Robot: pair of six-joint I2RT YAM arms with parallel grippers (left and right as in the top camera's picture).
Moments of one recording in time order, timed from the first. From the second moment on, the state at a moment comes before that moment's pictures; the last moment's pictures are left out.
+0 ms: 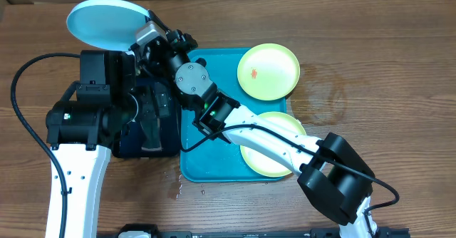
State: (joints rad) left arm -0.04 1.26 1.38 -1.15 0.05 -0.22; right arm 0.93 2.05 1.60 0.70 0.46 -0.49
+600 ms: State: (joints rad) left arm -0.04 1.26 1.38 -1.15 0.05 -0.22; right arm 0.93 2.05 1.60 0.52 0.47 -0.46
